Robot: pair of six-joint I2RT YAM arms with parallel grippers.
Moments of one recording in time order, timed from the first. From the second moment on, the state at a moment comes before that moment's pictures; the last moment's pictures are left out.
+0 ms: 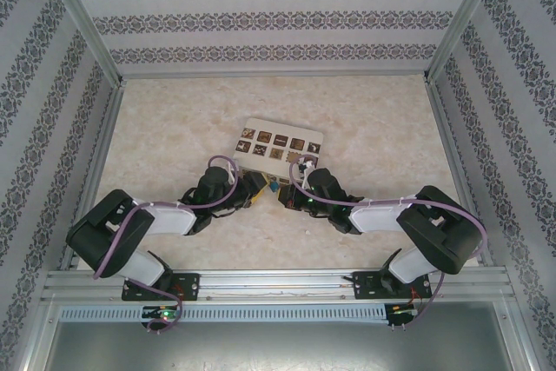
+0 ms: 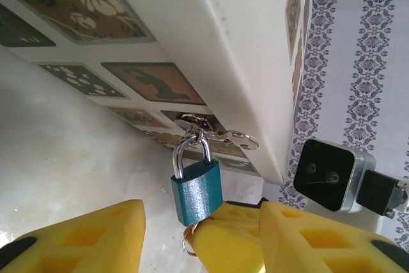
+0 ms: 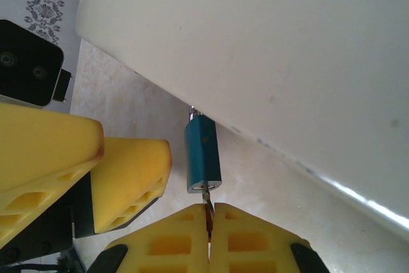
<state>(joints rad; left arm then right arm) -0.60 1.49 0.39 0.68 0.32 -1.36 0.76 1.50 0.45 0.52 -0.25 0.99</state>
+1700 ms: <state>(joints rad) -0.60 1.63 0.42 0.85 0.31 -1.47 0.77 1.36 0.46 0.49 -0.21 1.02</state>
